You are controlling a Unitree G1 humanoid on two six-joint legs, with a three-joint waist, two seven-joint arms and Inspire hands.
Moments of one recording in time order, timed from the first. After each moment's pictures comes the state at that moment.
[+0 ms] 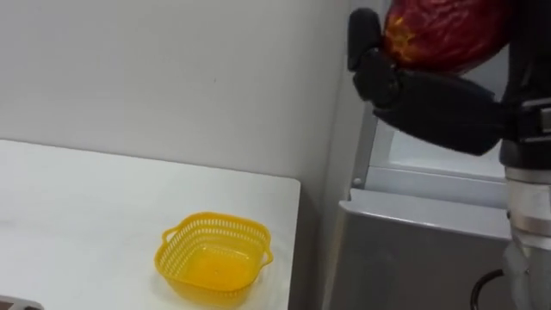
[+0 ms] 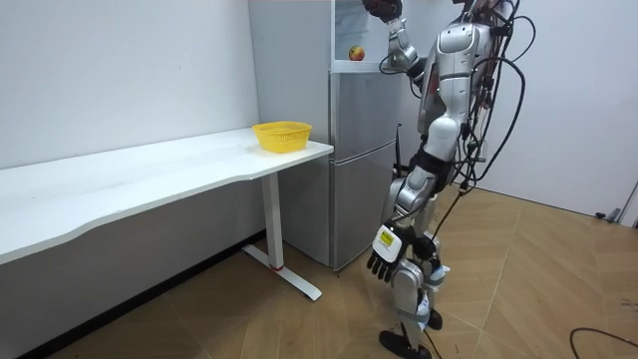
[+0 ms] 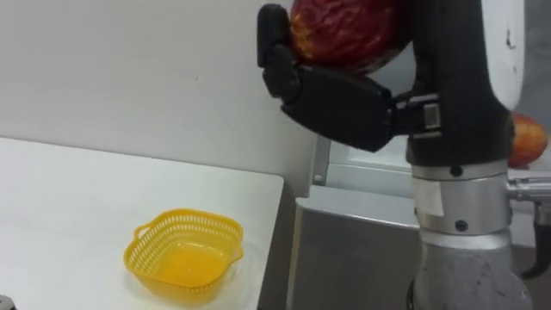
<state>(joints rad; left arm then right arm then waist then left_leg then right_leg) 0.23 0.26 -0.02 1.10 0.38 0.03 -0.13 -0.45 -0.43 0.10 -0.45 -0.36 -0.19 -0.31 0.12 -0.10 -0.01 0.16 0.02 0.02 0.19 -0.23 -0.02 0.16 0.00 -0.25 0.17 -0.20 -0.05</state>
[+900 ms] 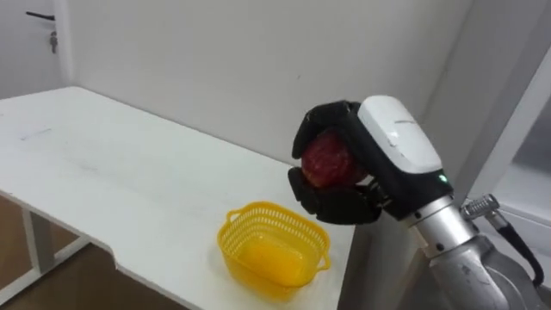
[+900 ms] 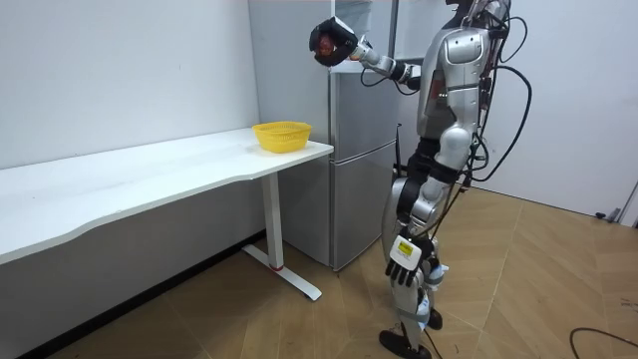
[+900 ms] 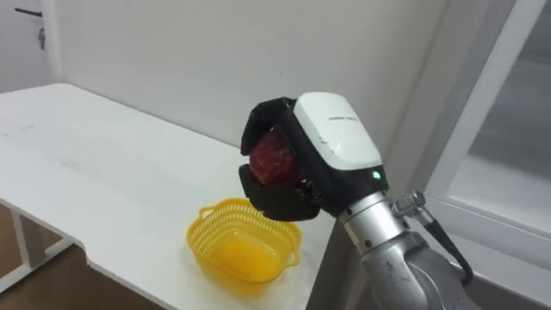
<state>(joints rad) 0.22 0.32 -0.01 1.12 0.39 0.03 -0.19 -0.50 -0.52 0.30 -0.01 -0.52 -0.13 -0.15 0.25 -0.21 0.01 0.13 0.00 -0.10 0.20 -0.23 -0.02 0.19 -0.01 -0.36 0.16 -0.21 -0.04</state>
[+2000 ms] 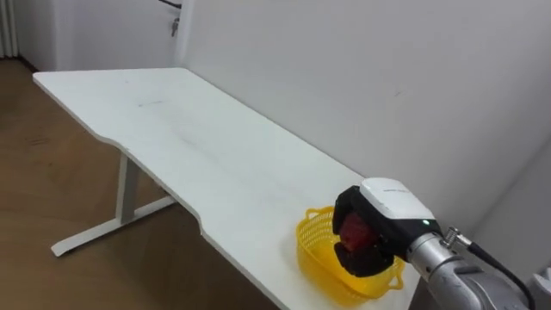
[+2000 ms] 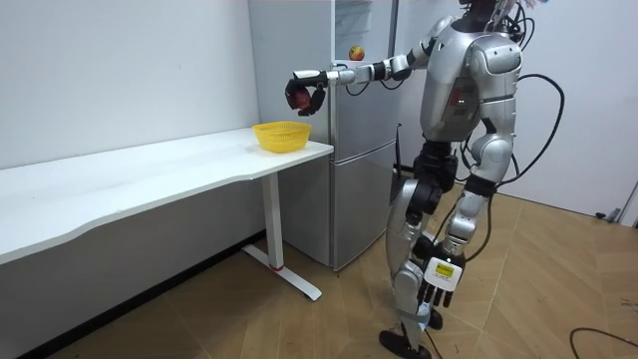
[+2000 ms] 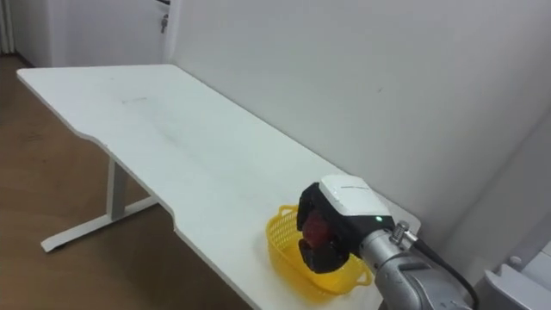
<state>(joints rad) 0.22 0.43 0.00 1.05 0.39 0.08 -0.24 -0.57 -0.58 0.50 0.41 -0.51 -0.04 -0.09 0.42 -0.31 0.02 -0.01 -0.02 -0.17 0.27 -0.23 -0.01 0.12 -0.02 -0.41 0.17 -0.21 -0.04</state>
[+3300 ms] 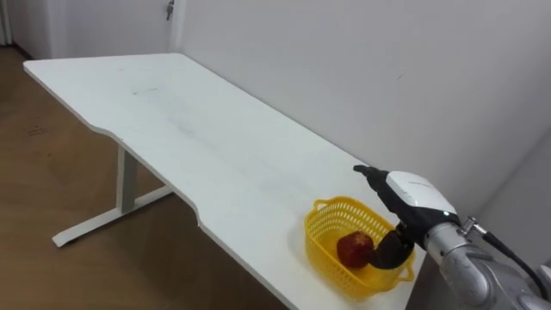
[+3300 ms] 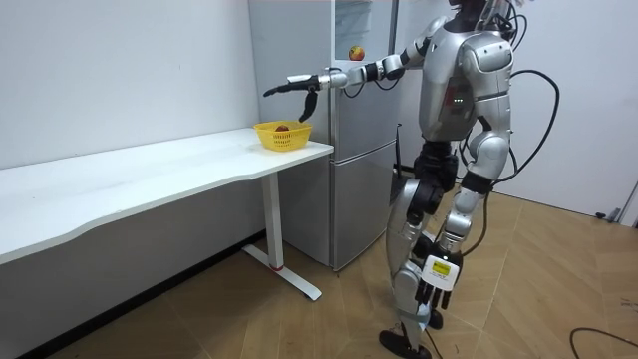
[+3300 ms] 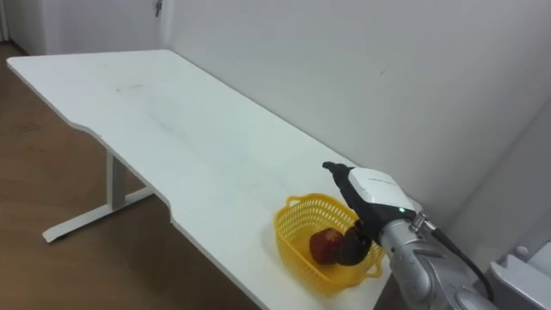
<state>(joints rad) 0.23 0.42 -0.05 1.00 0.38 0.12 -0.19 -0.67 -0.59 0.53 0.59 -0.39 0.01 -0.12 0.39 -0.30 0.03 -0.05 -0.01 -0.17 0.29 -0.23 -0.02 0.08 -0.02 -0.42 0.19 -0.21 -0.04</state>
